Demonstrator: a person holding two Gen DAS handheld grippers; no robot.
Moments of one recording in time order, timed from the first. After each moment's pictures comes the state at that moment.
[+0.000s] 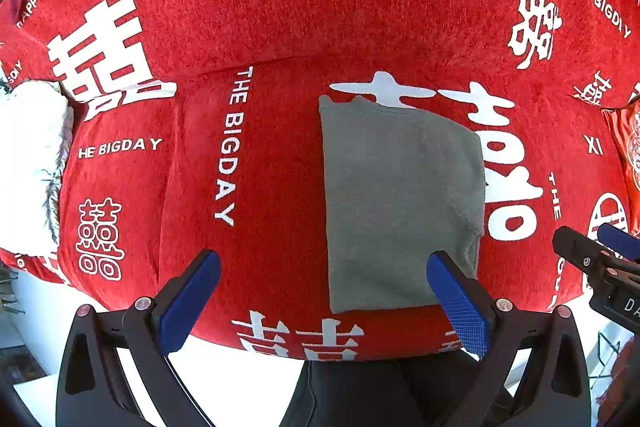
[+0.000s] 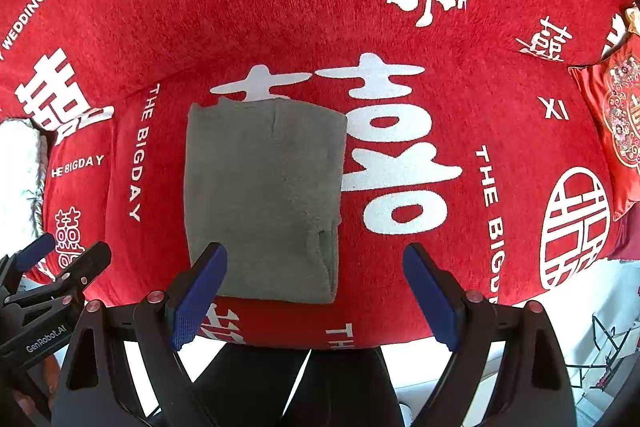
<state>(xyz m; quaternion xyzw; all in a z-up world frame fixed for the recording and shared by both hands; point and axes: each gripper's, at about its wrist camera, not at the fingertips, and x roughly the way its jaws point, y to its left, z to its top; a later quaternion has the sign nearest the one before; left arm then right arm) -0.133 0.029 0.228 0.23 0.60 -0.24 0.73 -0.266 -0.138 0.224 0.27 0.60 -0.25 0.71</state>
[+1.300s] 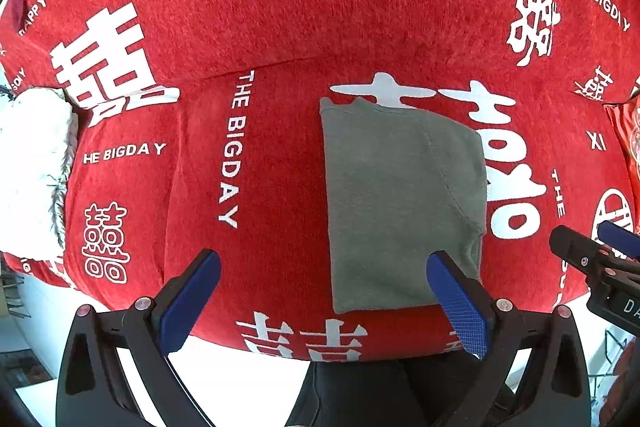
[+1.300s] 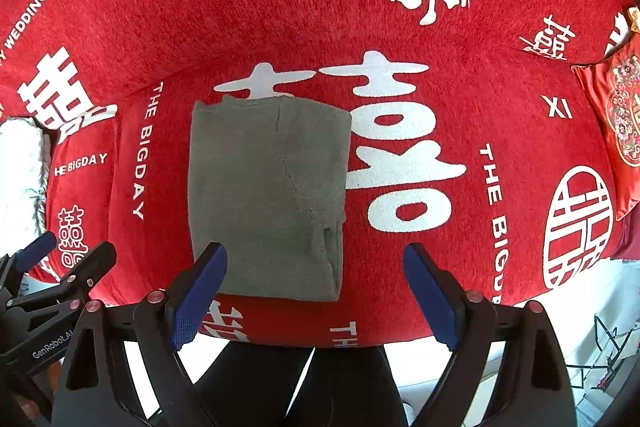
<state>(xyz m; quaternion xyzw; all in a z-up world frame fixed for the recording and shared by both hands) -0.137 0.030 0.230 0.24 0.59 -0.24 0.73 -0.265 -0.137 0.221 0.27 0.61 -0.25 0.71</state>
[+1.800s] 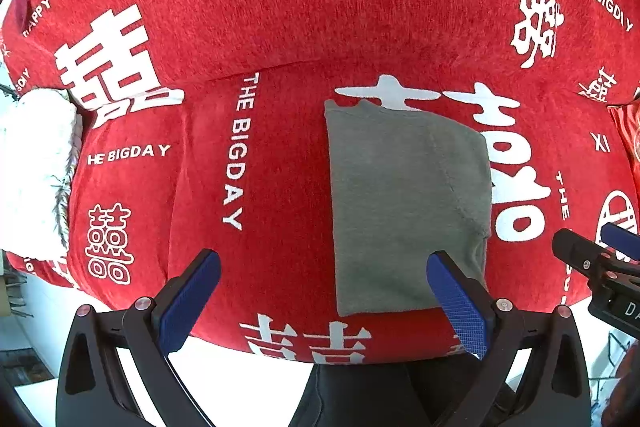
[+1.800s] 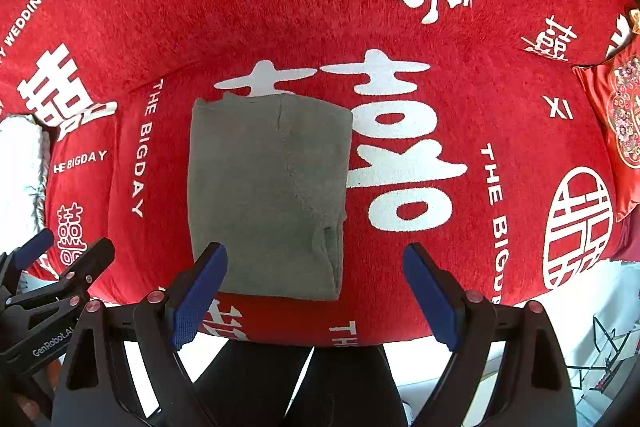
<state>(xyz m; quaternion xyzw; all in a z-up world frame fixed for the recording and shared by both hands) -0.131 0.033 0.230 0.26 0.58 -0.25 0.73 -0.263 -0.137 0.219 0.27 0.61 -0.24 0.71</state>
